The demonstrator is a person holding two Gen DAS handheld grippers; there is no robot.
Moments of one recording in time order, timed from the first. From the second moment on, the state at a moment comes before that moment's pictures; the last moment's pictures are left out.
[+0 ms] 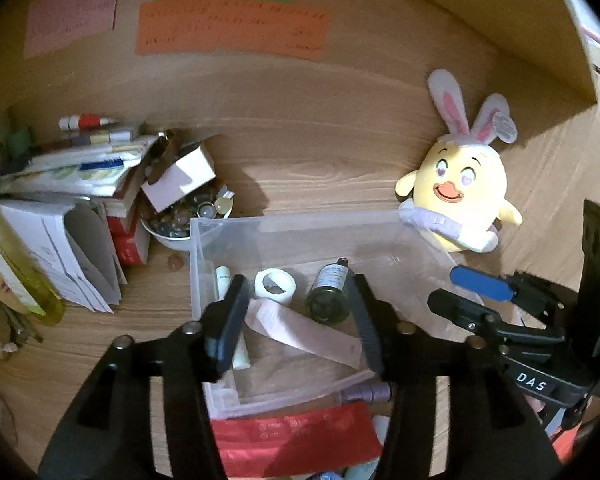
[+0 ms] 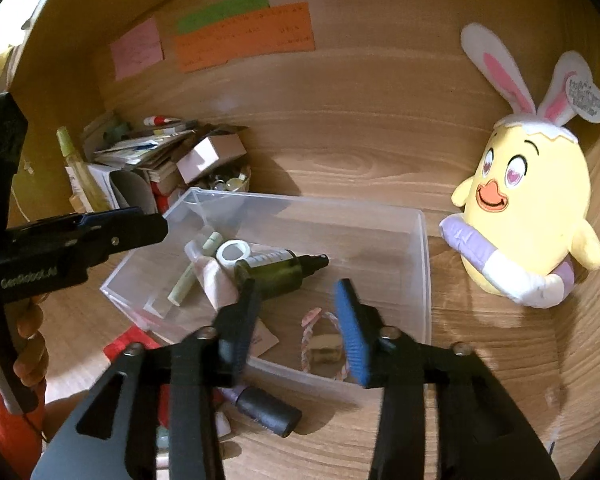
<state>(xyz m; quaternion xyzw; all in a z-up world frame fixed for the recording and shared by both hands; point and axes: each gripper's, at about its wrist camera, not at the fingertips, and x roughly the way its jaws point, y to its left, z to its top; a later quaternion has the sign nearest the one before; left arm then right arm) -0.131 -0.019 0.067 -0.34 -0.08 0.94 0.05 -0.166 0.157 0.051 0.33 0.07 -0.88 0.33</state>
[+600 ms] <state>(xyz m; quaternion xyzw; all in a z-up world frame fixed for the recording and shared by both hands) -0.081 -0.026 0.057 -0.35 -0.05 0.94 0.02 -0.117 0.178 0.055 0.31 0.08 -0.89 0.32</state>
